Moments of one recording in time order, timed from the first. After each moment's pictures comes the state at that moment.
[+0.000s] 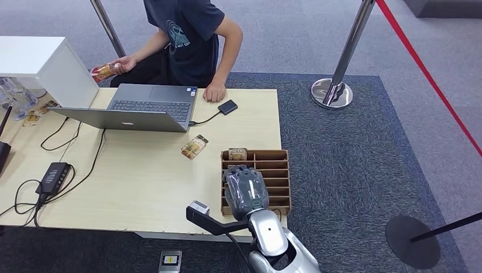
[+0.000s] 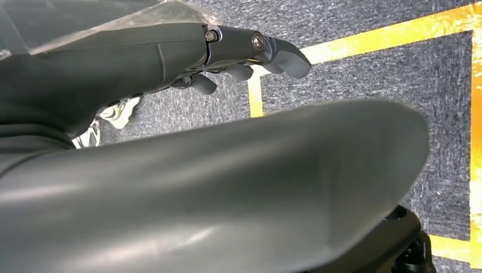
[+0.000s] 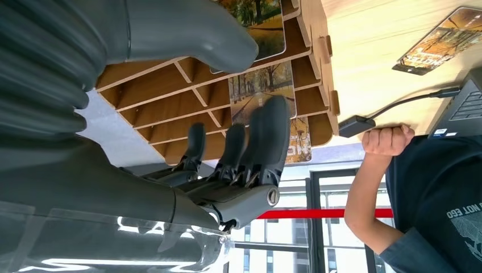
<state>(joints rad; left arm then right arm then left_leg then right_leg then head) -0.09 -0.17 1.13 -0.21 -1.24 0.05 -0.03 -0.24 0.12 0.72 -1.36 1.39 -0.18 0.23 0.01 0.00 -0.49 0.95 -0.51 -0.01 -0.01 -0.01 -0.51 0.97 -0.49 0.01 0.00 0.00</state>
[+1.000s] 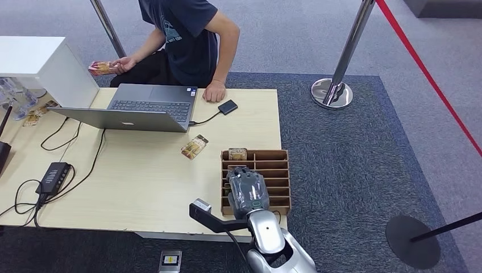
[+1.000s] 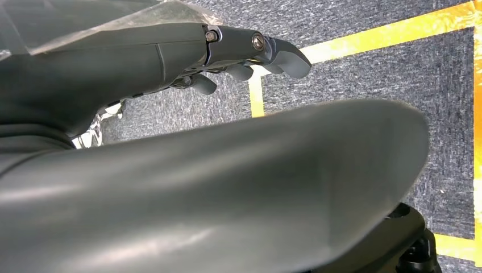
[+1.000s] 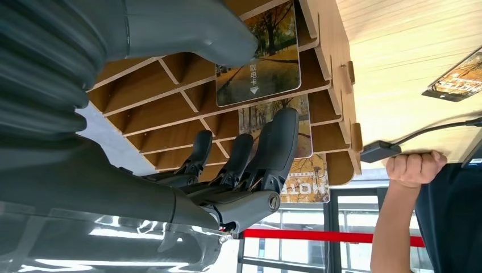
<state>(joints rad) -0.09 -0.17 1.13 -0.21 -1.25 0.04 -0.02 -0.24 0.17 0.67 -1.27 1.41 -0.18 0.25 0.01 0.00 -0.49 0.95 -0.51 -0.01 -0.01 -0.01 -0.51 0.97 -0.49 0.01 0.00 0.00</state>
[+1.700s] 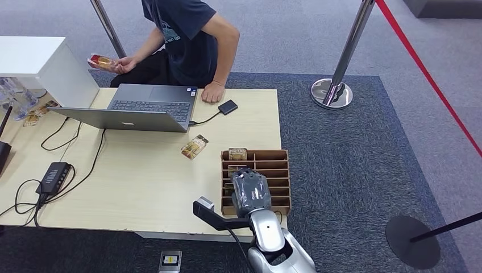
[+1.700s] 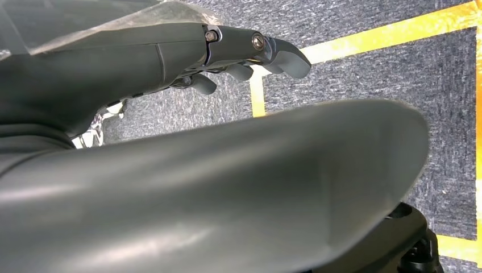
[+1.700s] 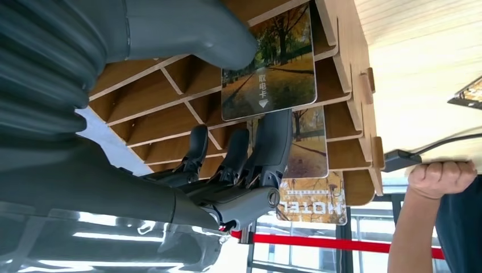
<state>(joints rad) -0.09 -0.18 1.13 -0.21 -1.25 0.05 -0.02 -0.24 0.19 0.62 -1.21 1.44 -0.19 0.25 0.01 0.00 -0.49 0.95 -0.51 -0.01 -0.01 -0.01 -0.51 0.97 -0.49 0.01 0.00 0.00</state>
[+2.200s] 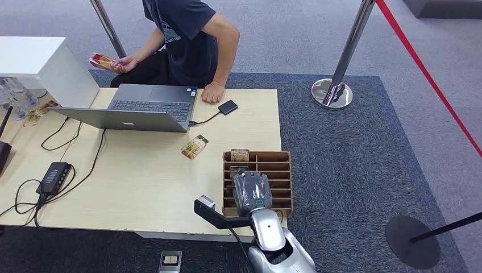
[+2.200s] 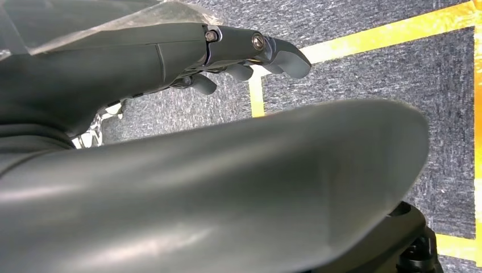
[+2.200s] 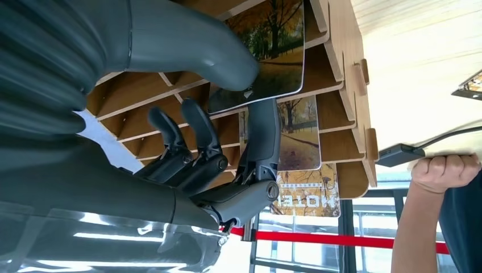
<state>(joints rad) -0.09 -0.18 1.13 -0.21 -1.25 0.05 -0.02 -0.24 0.20 0.60 -1.21 1.46 -0.21 0.23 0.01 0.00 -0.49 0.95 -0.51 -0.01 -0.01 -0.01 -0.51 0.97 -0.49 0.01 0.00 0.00</state>
